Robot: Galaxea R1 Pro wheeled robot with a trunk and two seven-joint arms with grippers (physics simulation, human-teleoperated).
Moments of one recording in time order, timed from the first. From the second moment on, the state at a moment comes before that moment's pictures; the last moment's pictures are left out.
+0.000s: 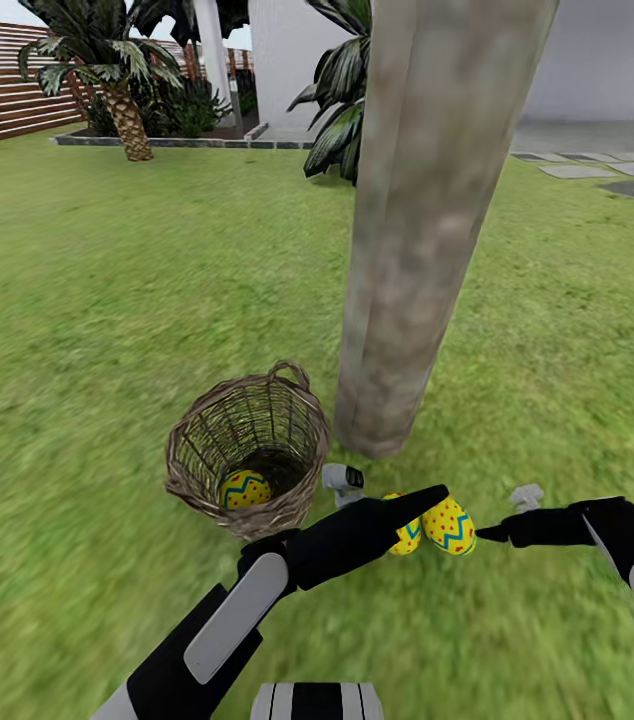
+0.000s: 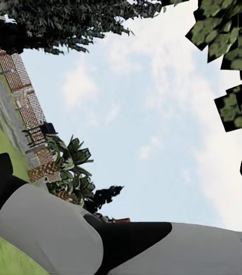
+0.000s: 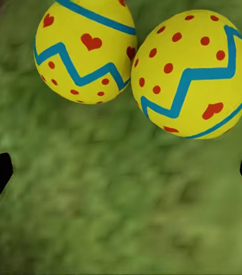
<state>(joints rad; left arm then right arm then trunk) -0.50 -0.08 -0.69 -1.40 1.31 0.47 -0.63 -0.90 -0.40 -0.22 -0.34 0.46 0.37 1.02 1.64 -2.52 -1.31</state>
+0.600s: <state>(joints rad) -0.50 -0.06 -0.64 -1.44 1.31 0.63 -0.63 -0.90 -0.40 -0.29 -0.32 0.45 0.36 1.20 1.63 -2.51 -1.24</state>
